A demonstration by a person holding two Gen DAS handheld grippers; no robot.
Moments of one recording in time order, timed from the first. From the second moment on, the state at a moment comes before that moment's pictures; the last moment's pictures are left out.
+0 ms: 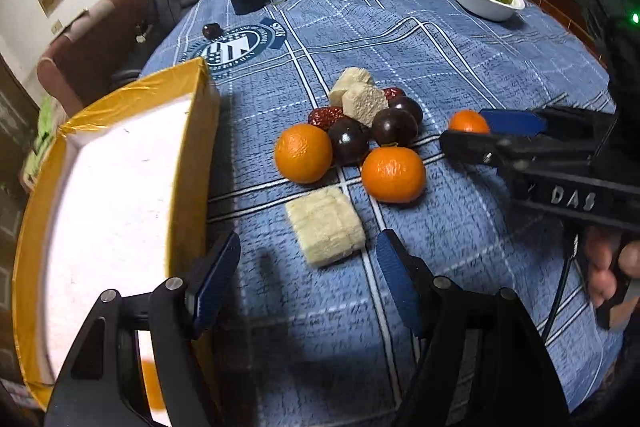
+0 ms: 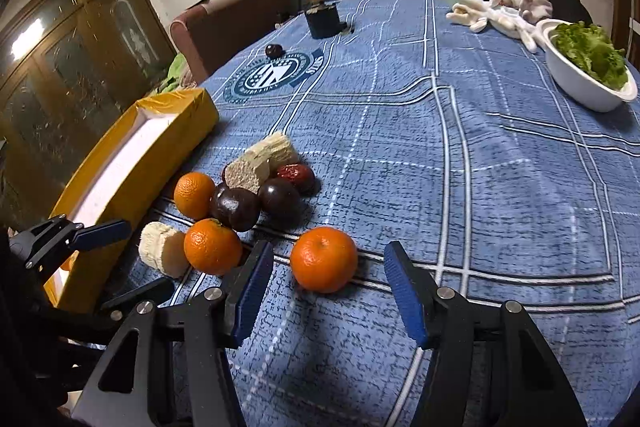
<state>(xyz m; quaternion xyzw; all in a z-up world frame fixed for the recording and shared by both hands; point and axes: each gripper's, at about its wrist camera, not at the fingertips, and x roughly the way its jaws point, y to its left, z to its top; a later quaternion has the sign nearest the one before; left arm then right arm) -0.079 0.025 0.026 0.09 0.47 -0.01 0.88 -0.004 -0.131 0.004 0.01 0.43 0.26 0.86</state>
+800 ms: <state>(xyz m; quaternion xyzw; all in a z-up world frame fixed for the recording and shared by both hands) -0.120 0.034 0.065 0.05 0.41 -0.03 0.91 -0.016 -0.138 0.030 0.09 0.42 0.32 0.84</state>
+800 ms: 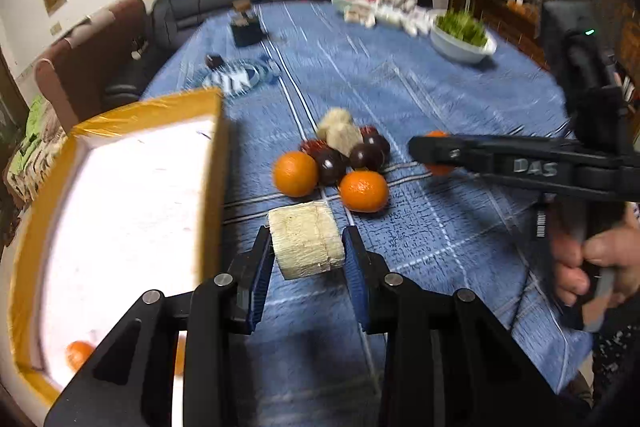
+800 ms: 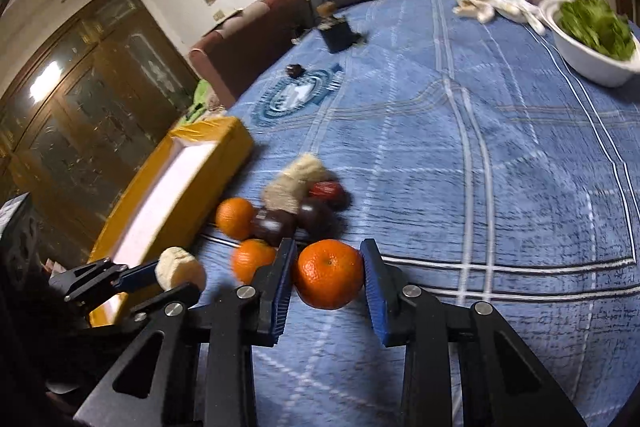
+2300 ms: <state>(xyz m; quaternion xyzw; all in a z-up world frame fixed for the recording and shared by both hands) -0.172 0.088 0.073 0.07 0.38 0.05 0.92 -0.046 -0.099 0.031 0.03 0.40 0.31 0.86</state>
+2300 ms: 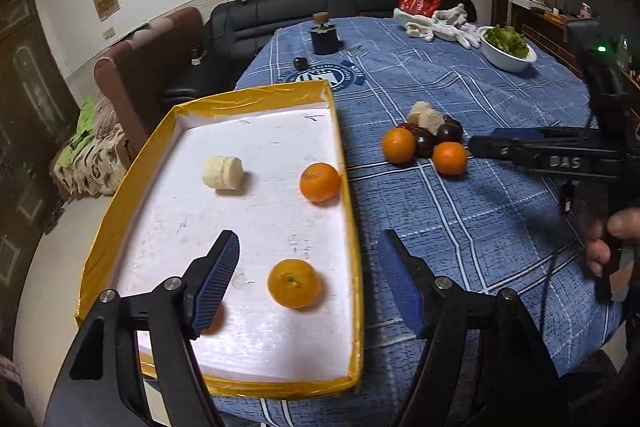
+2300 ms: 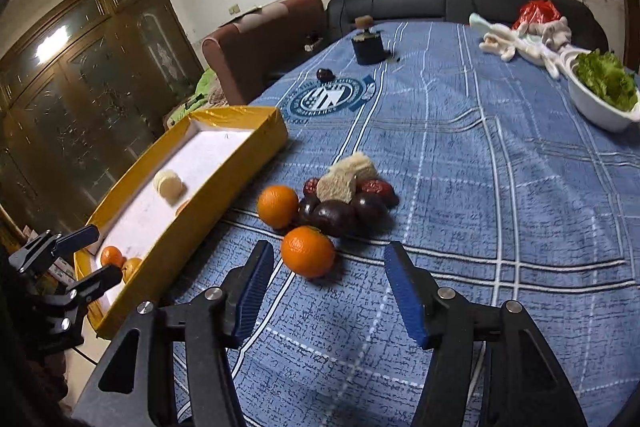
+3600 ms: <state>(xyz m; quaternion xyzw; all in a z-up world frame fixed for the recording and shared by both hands) -0.044 0.016 0.047 0.16 0.47 -0.03 0.87 -0.021 -0.159 0.002 0.05 0.43 0.27 0.86</state>
